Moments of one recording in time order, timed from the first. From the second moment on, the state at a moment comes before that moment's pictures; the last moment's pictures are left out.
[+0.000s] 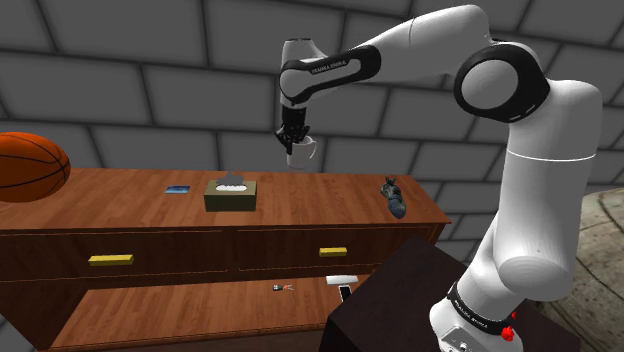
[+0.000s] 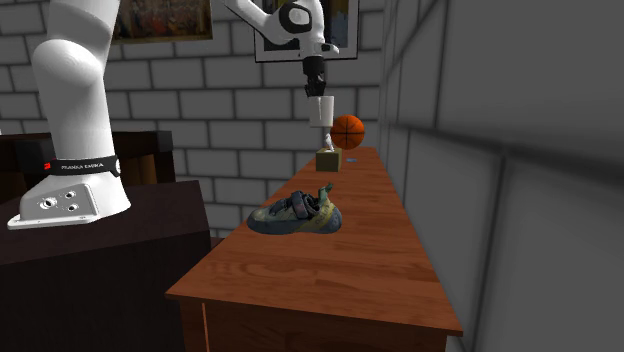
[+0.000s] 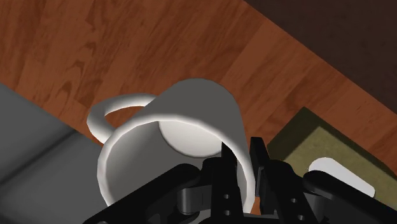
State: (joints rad) arm 0.22 0.31 -0.11 -1.67 -0.02 2.02 0.16
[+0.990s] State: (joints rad) arm 0.22 0.39 -0.11 -1.77 -0.02 2.19 0.16
